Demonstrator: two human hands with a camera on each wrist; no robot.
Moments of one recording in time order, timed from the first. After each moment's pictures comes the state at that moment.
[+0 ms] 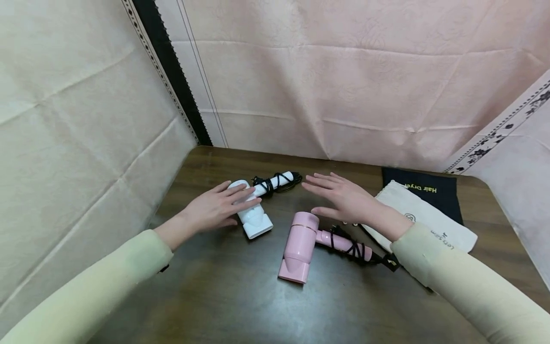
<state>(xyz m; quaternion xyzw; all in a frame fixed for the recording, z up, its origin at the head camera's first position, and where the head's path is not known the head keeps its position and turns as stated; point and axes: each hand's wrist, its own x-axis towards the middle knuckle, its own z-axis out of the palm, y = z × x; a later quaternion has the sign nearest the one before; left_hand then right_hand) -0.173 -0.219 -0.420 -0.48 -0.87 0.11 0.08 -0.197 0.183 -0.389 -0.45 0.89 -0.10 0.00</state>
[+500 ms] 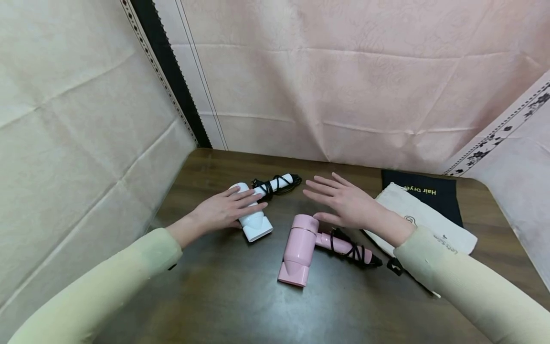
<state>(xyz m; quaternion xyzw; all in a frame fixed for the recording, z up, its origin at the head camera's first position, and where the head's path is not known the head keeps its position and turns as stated) -0.184 -0.208 -0.436 -0.50 -0.85 0.15 0.07 -0.193 0.190 -0.393 -0.48 0.87 -0.04 -0.04</state>
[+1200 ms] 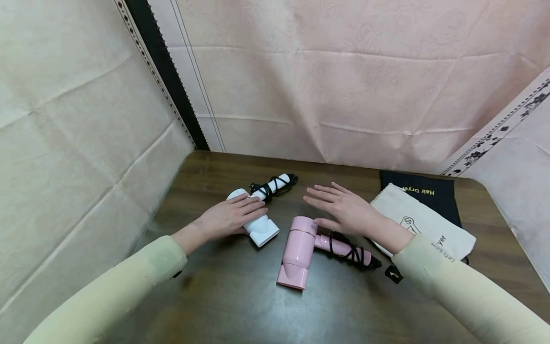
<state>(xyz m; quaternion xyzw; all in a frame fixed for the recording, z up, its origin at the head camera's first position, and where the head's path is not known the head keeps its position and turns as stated) -0.184 -0.195 -0.453 -0.52 -0.84 0.13 0.11 -0.187 0.193 -0.409 -0.47 0.88 -0.06 -0.04</state>
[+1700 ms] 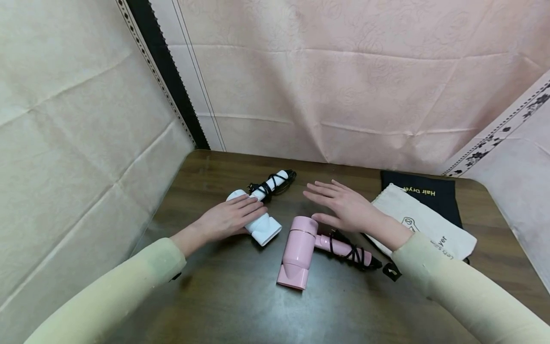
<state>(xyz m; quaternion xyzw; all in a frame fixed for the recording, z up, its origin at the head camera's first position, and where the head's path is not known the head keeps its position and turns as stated) -0.179 -0.194 -0.455 -0.53 -0.83 0.10 0.15 -0.193 0.191 -0.407 -0.45 0.89 -0.09 -0.02</state>
